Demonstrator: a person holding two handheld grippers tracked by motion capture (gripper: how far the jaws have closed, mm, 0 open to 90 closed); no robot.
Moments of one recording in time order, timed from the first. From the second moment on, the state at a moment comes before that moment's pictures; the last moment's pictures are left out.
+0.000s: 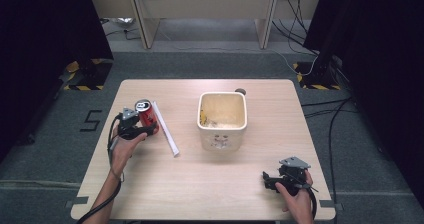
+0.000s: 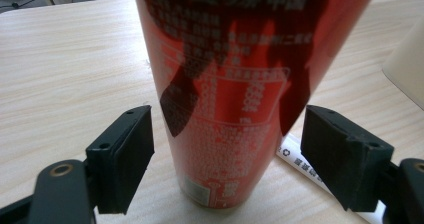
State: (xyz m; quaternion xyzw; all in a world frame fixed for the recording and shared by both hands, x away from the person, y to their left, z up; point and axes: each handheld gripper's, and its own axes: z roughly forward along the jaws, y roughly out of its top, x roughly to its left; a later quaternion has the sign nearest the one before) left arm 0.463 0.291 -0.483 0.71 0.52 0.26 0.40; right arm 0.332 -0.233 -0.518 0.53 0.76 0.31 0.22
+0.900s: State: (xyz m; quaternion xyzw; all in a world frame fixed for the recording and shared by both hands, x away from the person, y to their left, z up) left arm 0.463 0.287 -0.474 0.72 0.50 0.26 0.41; right arm 0.332 -0.233 -0.518 0.53 0.76 0.31 0.22
